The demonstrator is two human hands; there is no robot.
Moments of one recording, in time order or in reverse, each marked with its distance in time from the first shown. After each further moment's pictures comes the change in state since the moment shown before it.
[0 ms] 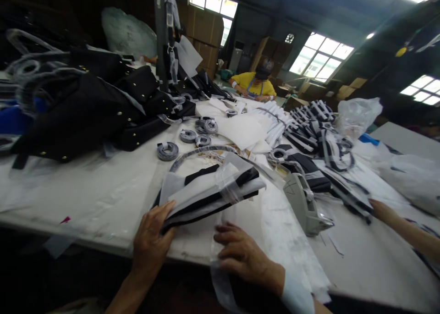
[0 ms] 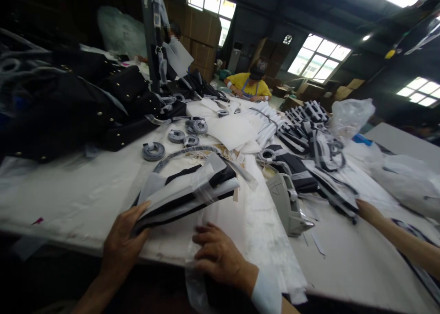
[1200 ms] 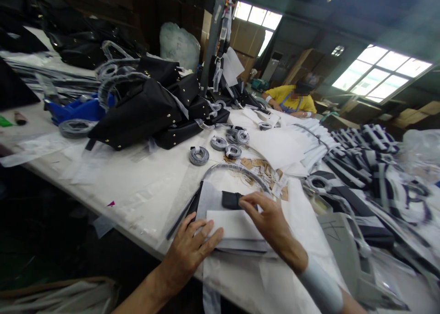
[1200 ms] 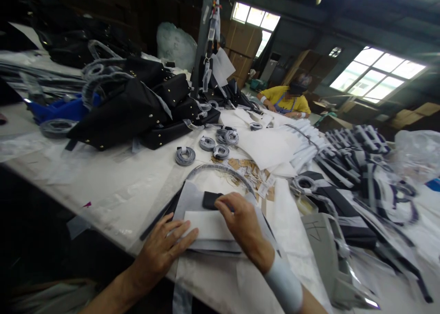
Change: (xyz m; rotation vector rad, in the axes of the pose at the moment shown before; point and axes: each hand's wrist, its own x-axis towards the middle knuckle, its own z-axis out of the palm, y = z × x) left_hand -0.006 -0.002 0.007 0.137 -0.159 0.366; right_hand 0.145 -0.017 -0.052 -0.168 0.233 0.183
